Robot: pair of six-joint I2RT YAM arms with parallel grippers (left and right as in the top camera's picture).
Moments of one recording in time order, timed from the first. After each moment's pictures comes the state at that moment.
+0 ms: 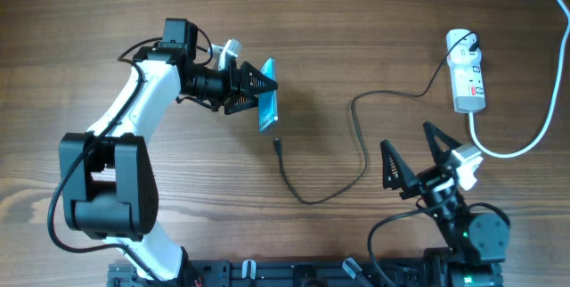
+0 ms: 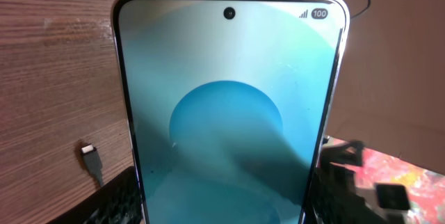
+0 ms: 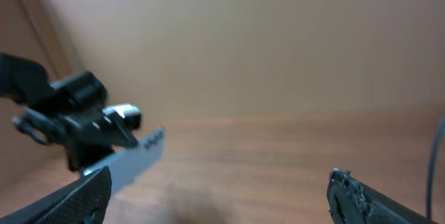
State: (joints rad) left arm -0.09 1.85 1.29 -0.81 1.02 -0.30; right arm 0.05 0.05 0.08 0.10 -0.39 0.32
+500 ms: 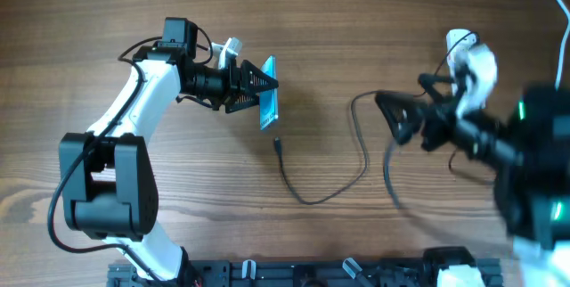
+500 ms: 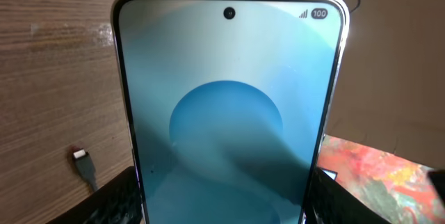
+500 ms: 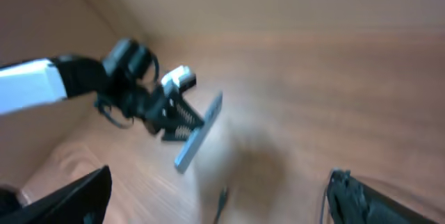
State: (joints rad) left arm -0.09 1.85 1.29 -0.80 1.05 -0.30; right arm 0.05 0.97 1.21 -0.79 -0.62 0.14
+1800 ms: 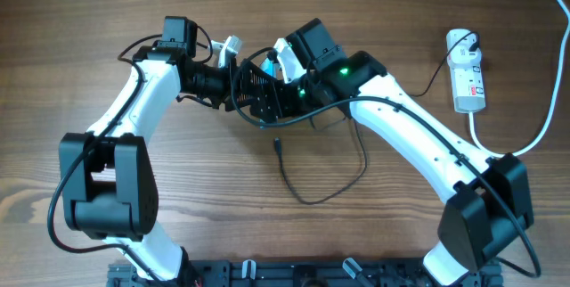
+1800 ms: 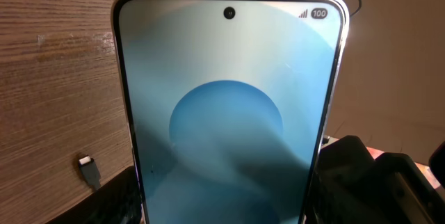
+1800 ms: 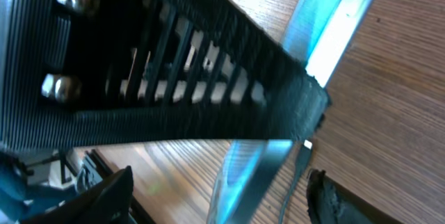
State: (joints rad) left arm -0.09 1.85 1.29 -0.78 1.03 -0.30; right arm 0.62 1.79 1.48 -0.75 -0.46 0.37
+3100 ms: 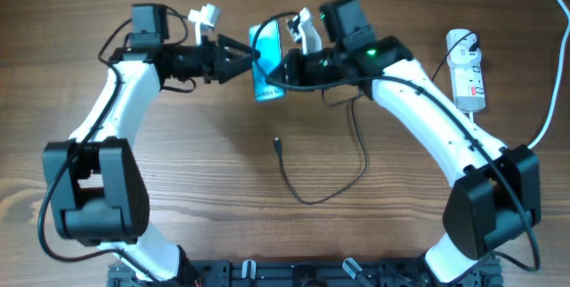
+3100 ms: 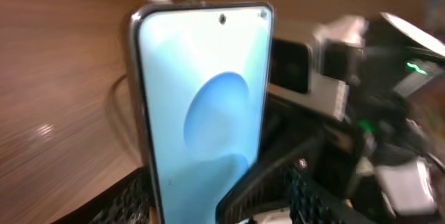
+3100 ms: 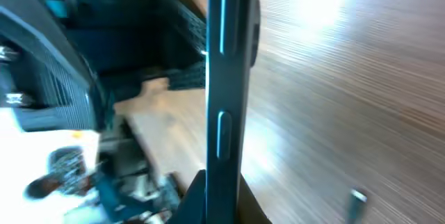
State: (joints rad) left arm 0.01 1.82 1.29 -0.46 1.40 -0.30; right arm 0.46 1.81 1.48 -0.53 -0.84 0.47
